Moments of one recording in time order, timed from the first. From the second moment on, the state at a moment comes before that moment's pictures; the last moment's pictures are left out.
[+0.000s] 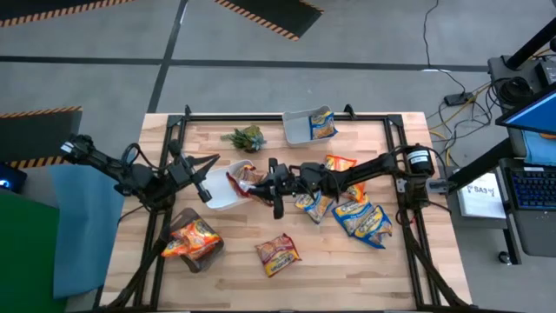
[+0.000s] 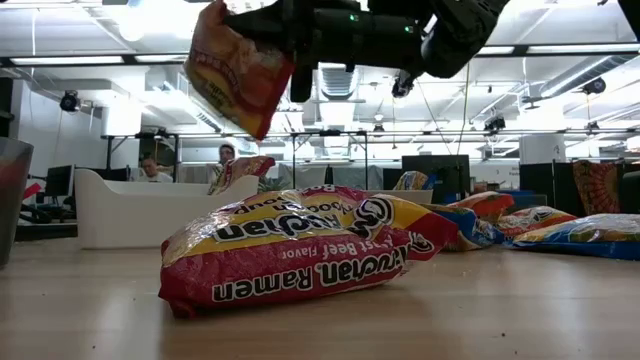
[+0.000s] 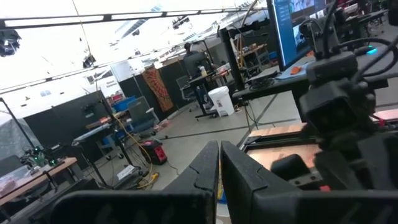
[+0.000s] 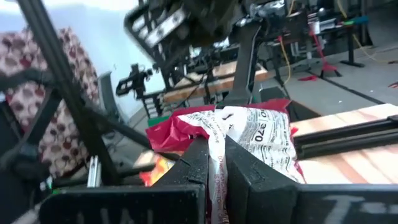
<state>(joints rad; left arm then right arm) -0.46 0.69 0.55 0.39 -0.99 0.57 0.02 1.92 1.12 0.92 -0.10 0.26</state>
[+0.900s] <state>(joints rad) -0.46 0.69 0.55 0.41 -0.99 0.56 -0.02 2.27 1.54 0.77 0.05 0.48</state>
